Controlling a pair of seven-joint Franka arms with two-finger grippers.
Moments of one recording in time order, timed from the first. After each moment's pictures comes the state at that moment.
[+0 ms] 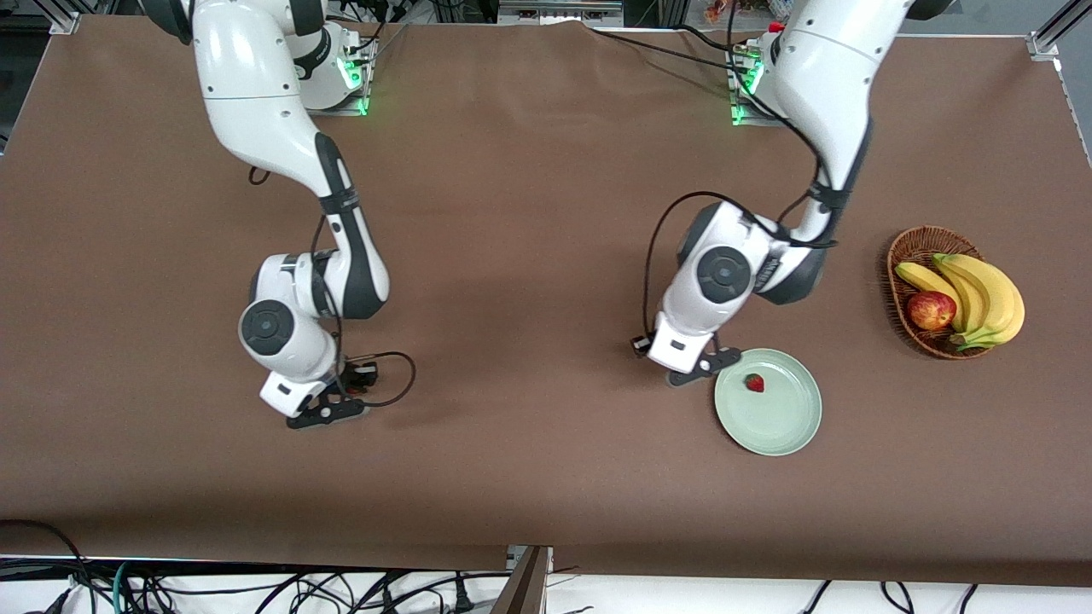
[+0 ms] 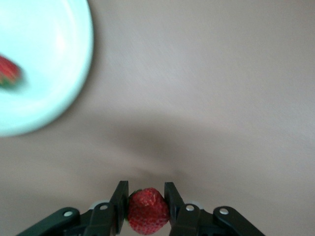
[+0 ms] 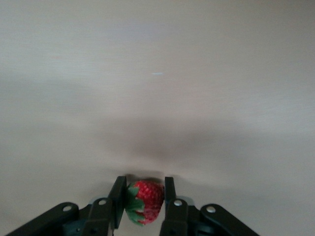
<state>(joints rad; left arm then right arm) -0.35 0.64 -0.06 -1.63 -0.03 2.29 -0.70 0.59 0.84 -0.37 -1.51 0.31 2.34 -0.09</state>
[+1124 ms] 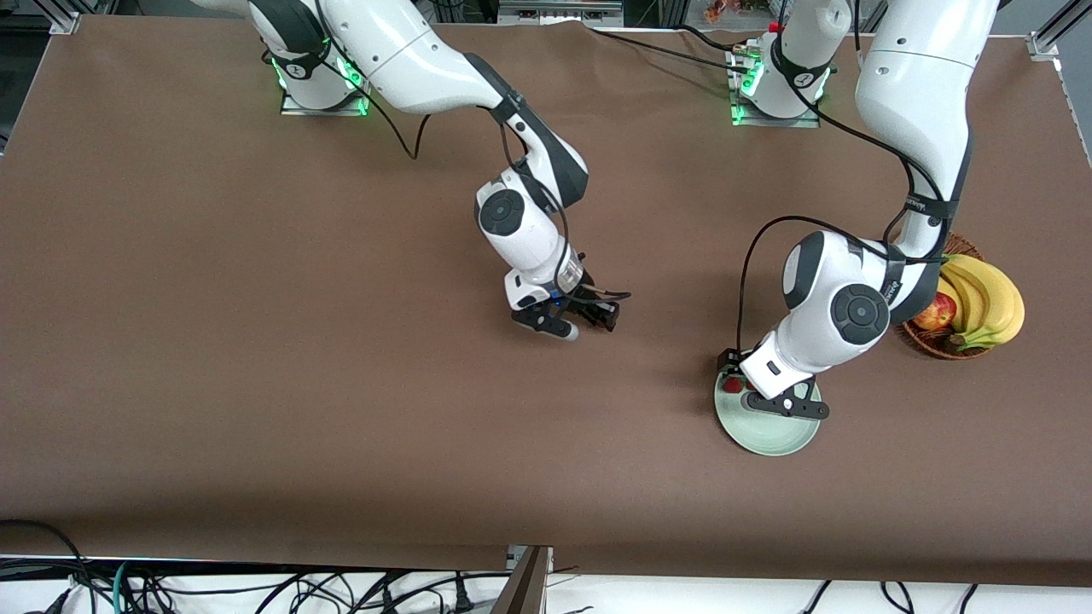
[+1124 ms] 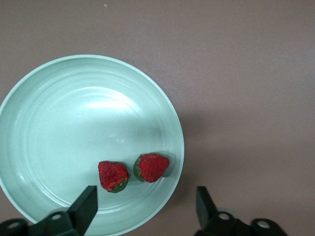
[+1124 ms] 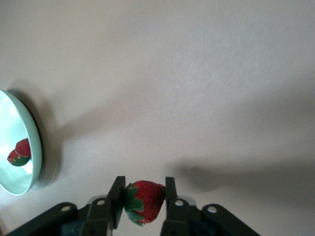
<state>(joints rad) -0.17 0.64 -0.06 -1.63 -0.03 2.29 -0.07 0.83 0.98 -0.01 -1.29 0.44 2.74 0.95</state>
